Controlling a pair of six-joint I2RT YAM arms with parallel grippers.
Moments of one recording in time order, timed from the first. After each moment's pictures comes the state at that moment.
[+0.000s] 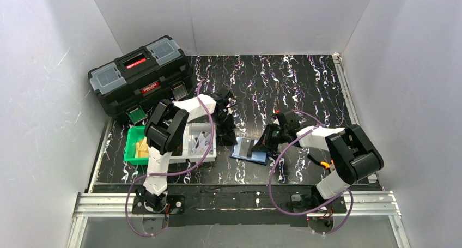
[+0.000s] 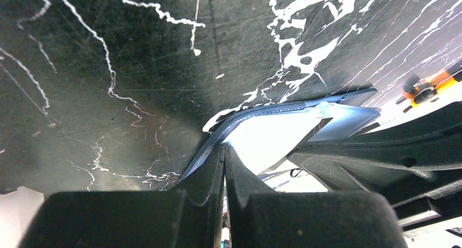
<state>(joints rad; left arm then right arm) -0.60 2.10 1.43 -0.79 0.46 -0.76 0.46 1.56 0.60 -0.01 -0.59 0.94</state>
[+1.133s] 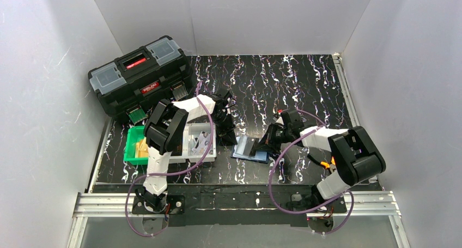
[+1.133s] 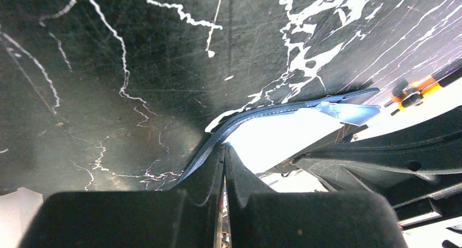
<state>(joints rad) -0.59 2.10 1.41 -0.77 0.48 -0.81 0.41 1.55 0.59 -0.02 -0.65 0.88</state>
